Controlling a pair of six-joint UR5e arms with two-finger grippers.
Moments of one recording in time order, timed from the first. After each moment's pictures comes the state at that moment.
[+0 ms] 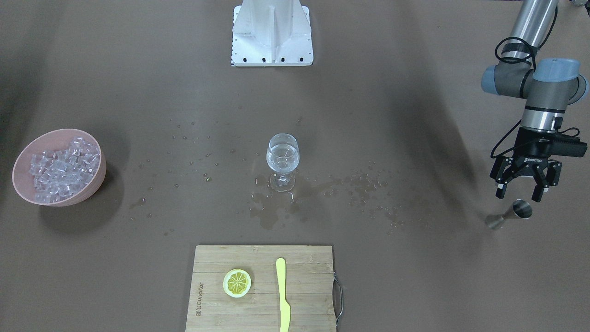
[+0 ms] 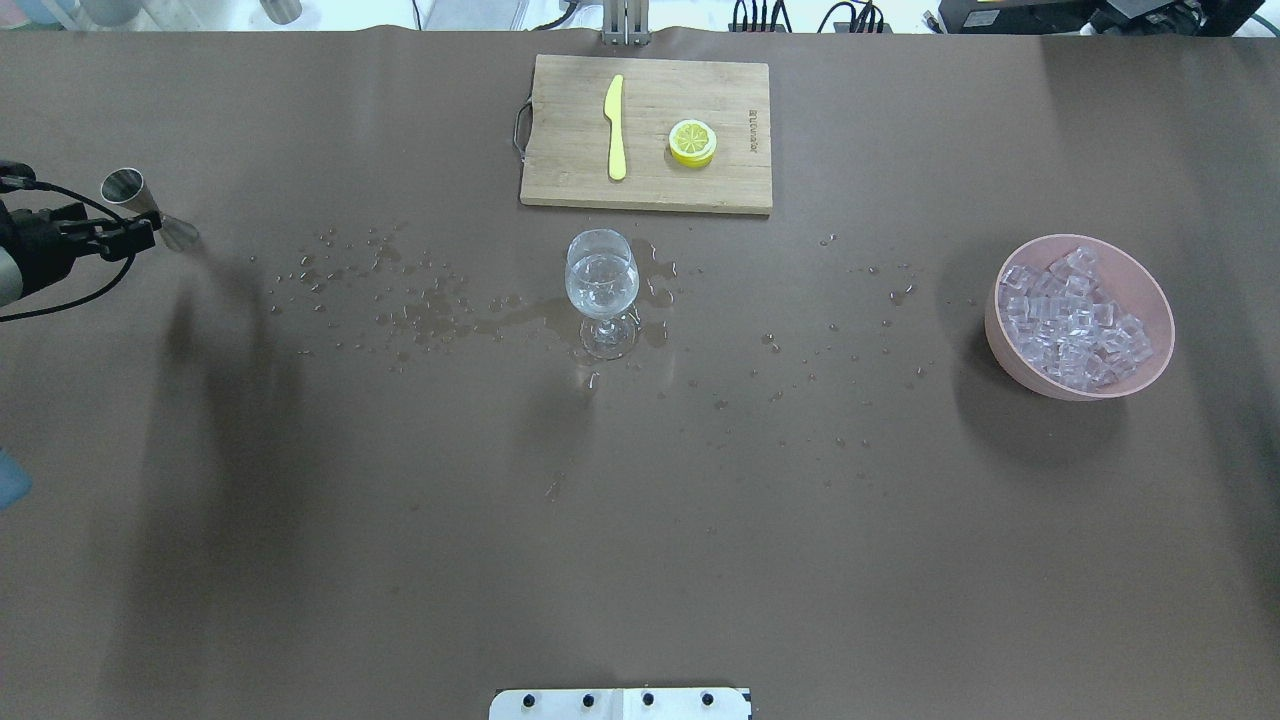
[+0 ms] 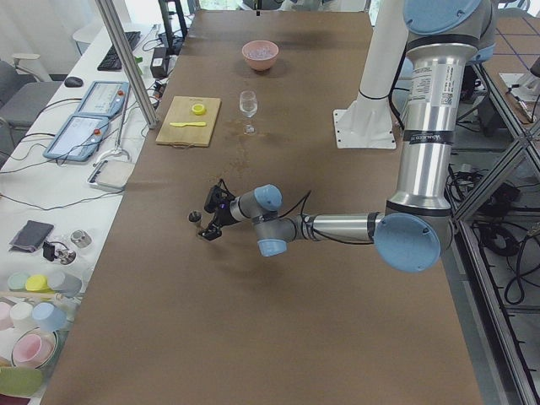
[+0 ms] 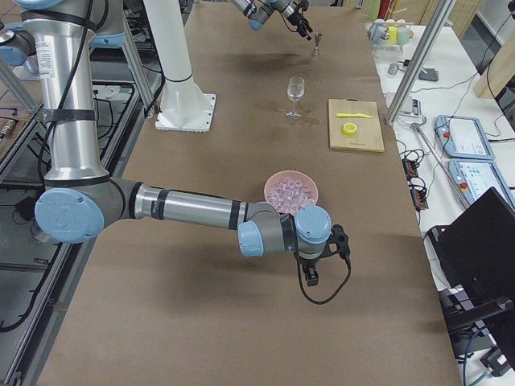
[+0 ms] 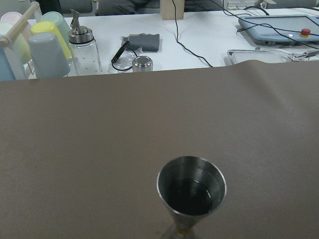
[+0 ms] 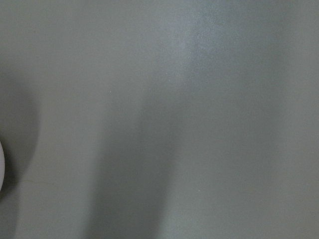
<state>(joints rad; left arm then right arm) -0.90 -1.66 -1.31 -2.92 -1.49 -0.89 1.53 -1.52 1.41 -1.27 2.43 -0.06</state>
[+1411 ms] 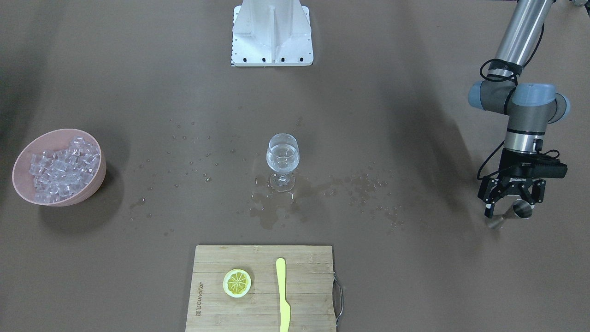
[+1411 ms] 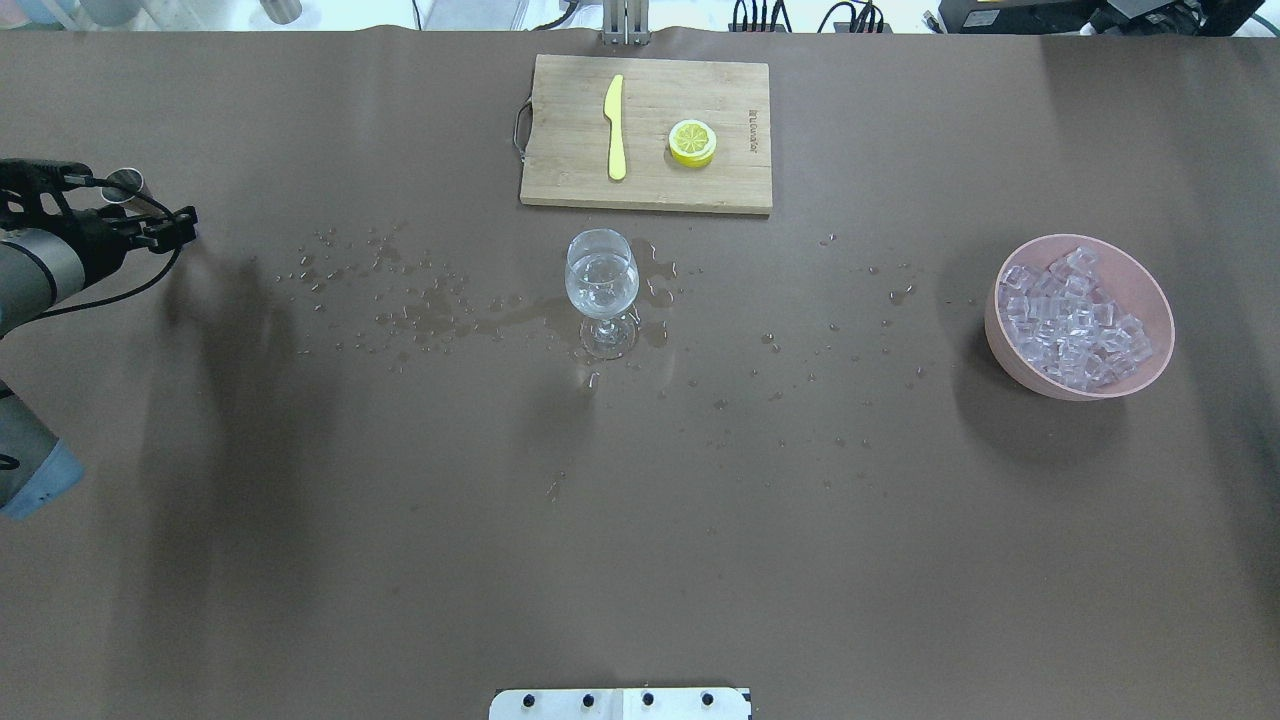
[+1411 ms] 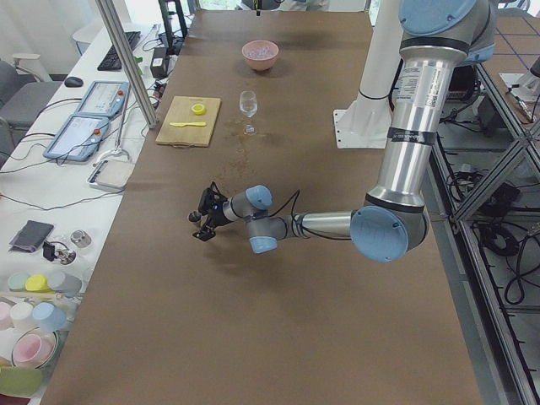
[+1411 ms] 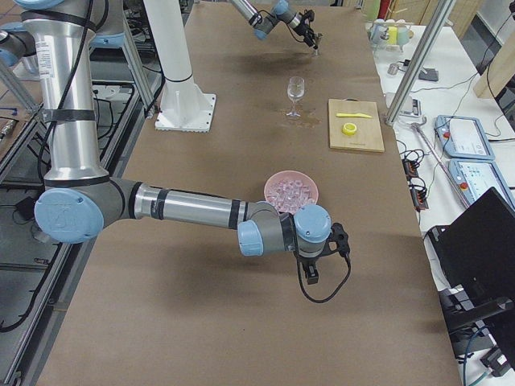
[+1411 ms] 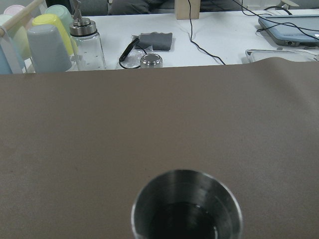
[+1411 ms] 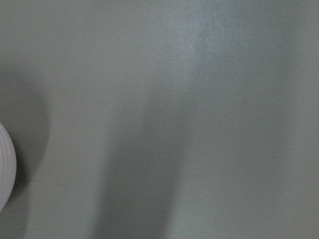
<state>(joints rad) -0.86 -1.75 -1.19 -2.92 -1.44 -0.94 1.53 -1.53 1.42 -1.27 2.45 -0.06</state>
